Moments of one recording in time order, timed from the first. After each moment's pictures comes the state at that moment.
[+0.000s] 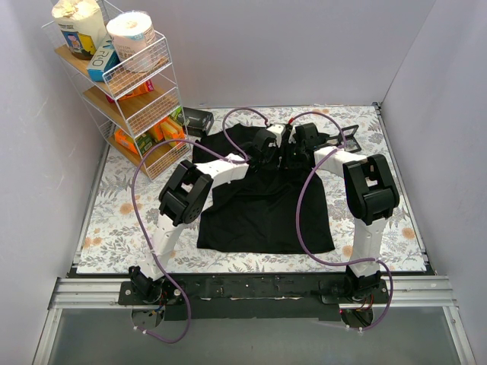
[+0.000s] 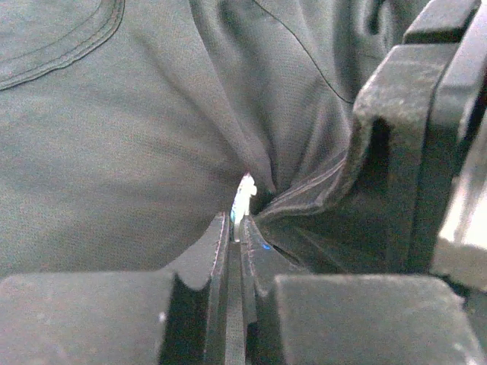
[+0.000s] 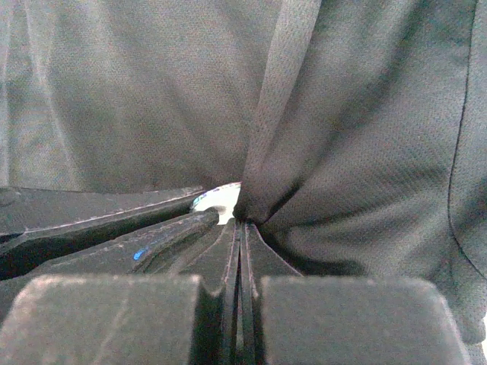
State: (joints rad) left arm -0.72 2.31 1.73 -0.02 -0.02 -0.26; right arm 0.34 2.00 1.29 -0.12 -0.22 0.23
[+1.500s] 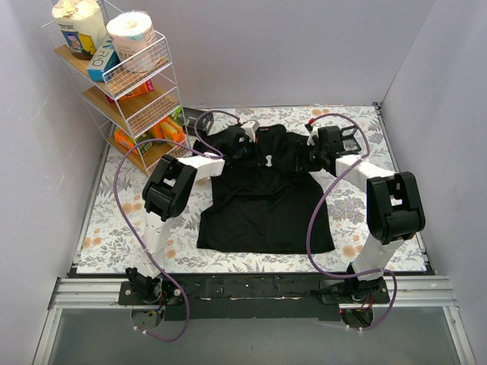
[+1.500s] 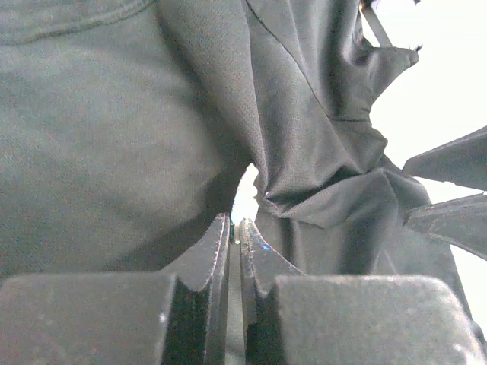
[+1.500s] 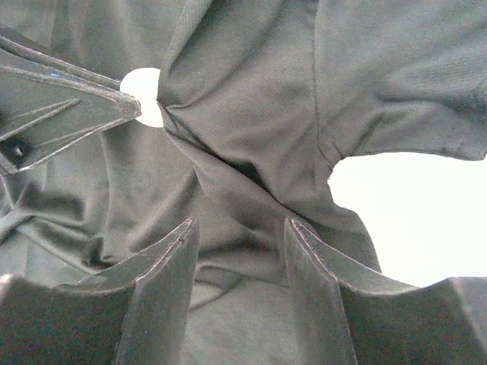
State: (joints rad) left arm -0.55 2.23 1.52 0.20 0.34 -0.43; right arm 0.25 1.76 1.11 -0.13 -0.29 0.22
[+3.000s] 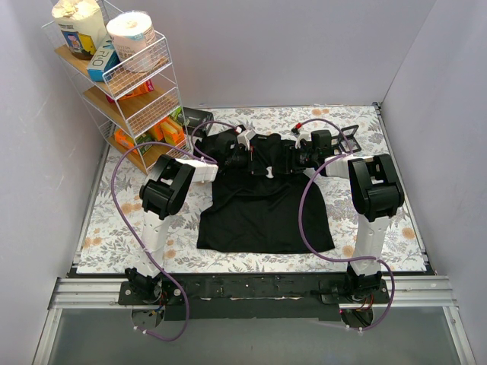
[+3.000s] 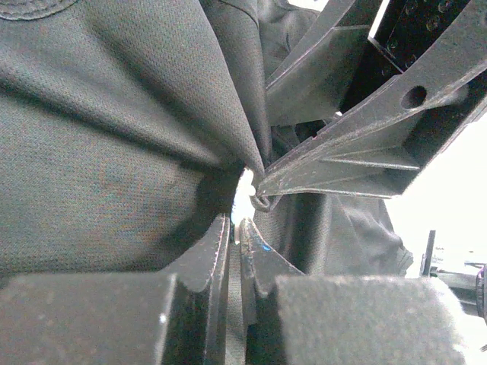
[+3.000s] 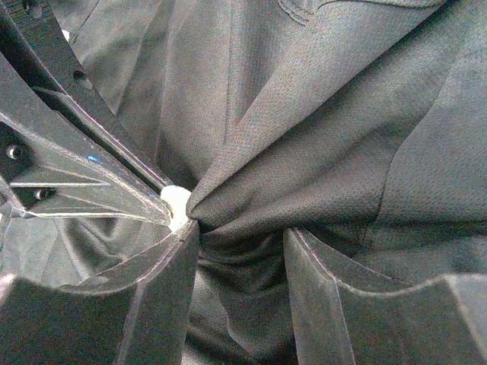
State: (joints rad) left arm -0.50 2.23 1.37 0.38 0.69 -0.53; right arm 0.24 2.02 1.14 0.17 -0.70 0.18
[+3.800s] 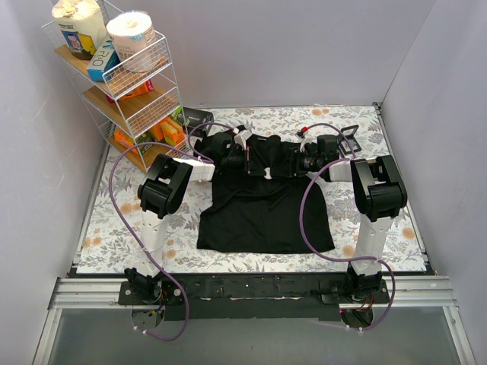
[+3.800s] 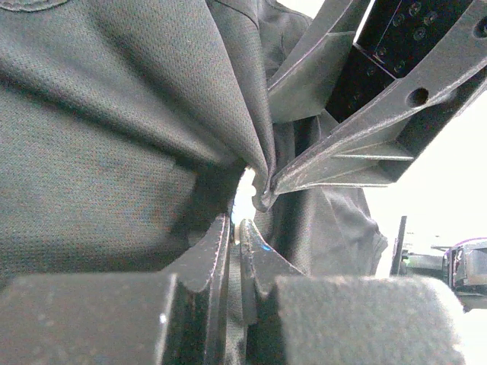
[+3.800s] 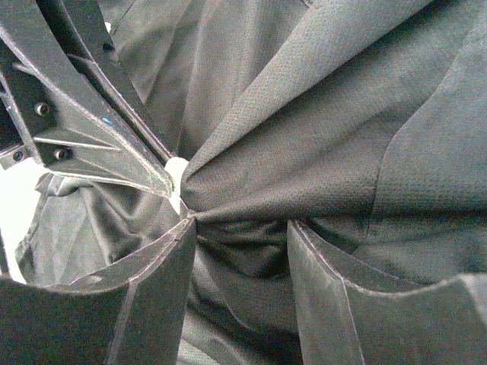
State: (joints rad) left arm -0.47 2.23 1.35 0.39 0.77 -0.57; right arm 0.20 2.01 1.05 0.30 -0.82 0.24
